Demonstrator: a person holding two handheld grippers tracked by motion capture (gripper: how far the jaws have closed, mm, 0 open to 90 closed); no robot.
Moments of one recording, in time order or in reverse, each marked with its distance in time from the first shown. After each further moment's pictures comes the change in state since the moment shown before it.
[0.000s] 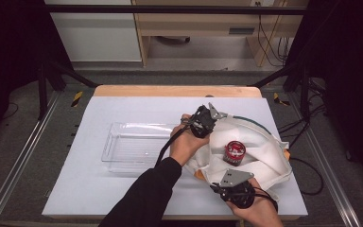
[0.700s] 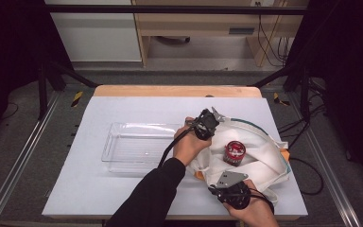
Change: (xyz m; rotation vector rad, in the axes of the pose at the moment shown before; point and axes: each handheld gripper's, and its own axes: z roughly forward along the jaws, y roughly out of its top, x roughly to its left) left arm -0.005 -0.004 0.022 0.065 -0.021 0.000; right arm 0.003 -0.005 0.015 0.042 -0.004 0.016
